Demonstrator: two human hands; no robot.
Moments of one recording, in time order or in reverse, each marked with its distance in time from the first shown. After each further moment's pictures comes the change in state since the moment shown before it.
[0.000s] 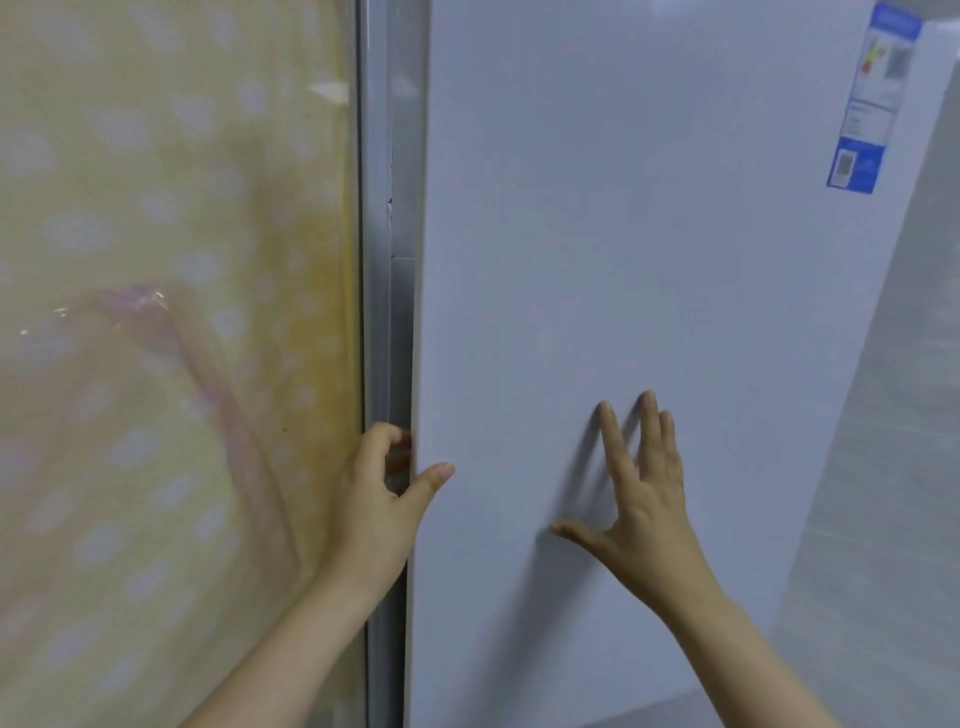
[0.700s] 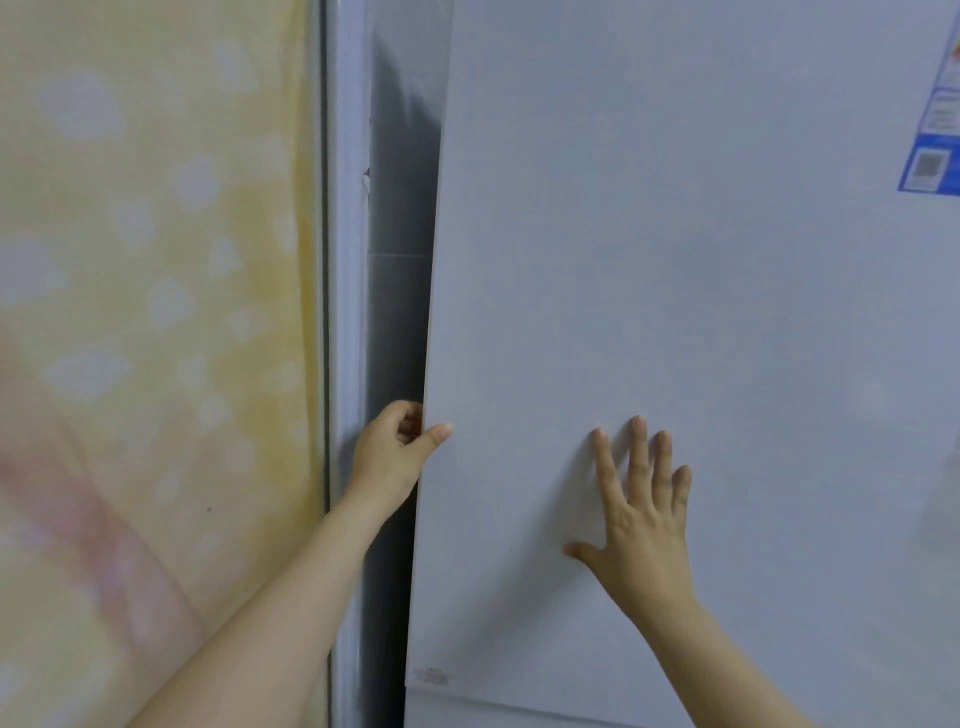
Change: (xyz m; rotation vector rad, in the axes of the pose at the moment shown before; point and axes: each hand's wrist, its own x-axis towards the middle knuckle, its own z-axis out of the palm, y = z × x) left_hand 0.205 -0.124 0.065 -0.098 -0.226 -0.056; right_hand 0.095 0.037 0.118 -0.441 0.000 0.181
